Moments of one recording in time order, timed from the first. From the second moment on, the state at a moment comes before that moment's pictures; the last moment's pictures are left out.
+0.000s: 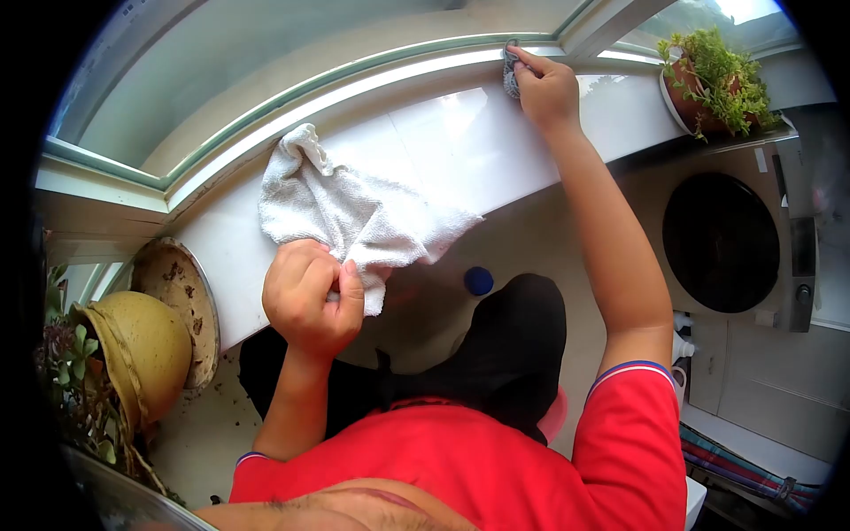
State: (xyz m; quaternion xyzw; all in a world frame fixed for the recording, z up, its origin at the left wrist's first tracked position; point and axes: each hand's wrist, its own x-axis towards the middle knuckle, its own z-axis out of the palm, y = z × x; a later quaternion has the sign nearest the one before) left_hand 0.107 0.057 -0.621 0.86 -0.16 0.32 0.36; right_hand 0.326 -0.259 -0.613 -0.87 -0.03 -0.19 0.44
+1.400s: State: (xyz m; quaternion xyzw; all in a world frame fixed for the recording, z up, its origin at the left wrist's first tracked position) left_hand 0.106 0.056 -0.616 0.86 -0.17 0.31 0.37; right_hand 0.310 -0.200 -0.603 -0.90 -0.18 -0.31 0.22
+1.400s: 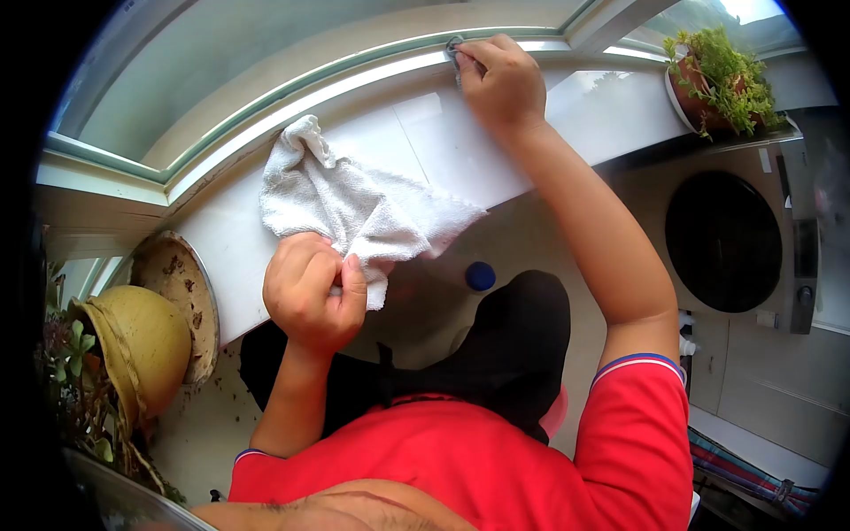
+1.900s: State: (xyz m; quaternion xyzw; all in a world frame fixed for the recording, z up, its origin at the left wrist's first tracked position) left_hand 0.107 0.057 -0.618 0.86 -0.18 0.32 0.35; right_hand 0.302 -0.165 -0.611 -0.87 -0.21 -0.36 0.26
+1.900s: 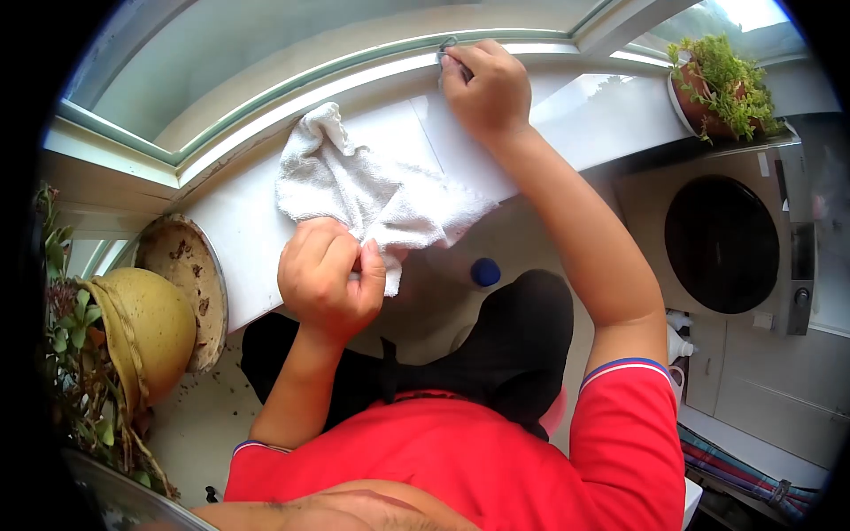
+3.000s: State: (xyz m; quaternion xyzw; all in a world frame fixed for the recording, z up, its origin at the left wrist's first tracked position) left_hand 0.109 0.051 -0.619 0.88 -0.18 0.31 0.31; right_hand 0.300 -0.163 -0.588 -0.86 -0.36 -0.35 0.07
